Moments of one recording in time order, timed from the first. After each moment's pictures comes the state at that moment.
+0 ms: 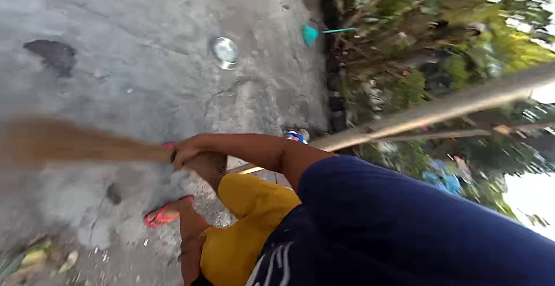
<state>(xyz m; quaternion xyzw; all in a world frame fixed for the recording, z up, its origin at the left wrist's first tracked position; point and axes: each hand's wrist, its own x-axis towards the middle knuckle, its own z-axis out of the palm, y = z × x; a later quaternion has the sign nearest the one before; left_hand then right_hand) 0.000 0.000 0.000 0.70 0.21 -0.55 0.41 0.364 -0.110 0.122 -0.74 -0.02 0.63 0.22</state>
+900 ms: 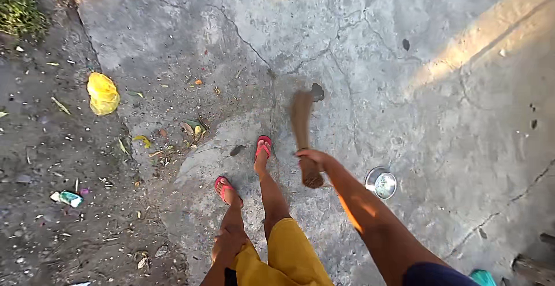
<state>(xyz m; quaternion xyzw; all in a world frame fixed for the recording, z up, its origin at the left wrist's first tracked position) -0.002 0.042 0.018 0.45 0.58 -0.55 0.41 0.417 0.068 0.028 -0.73 0.07 0.67 0.11</state>
